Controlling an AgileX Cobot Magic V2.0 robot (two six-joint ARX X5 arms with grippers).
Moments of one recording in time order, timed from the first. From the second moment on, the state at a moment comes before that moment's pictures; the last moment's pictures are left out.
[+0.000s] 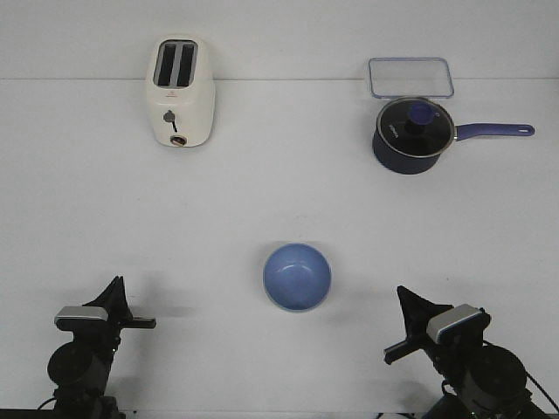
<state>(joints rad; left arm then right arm) -0.08 0.01 0.06 -0.06 -0.08 0.03 0.65 0.25 0.58 -0.58 0.18 0.23</state>
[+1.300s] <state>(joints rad) -0.08 0.00 0.03 0.02 -0.08 0.04 0.25 0.18 0.34 -0.27 0.22 0.11</state>
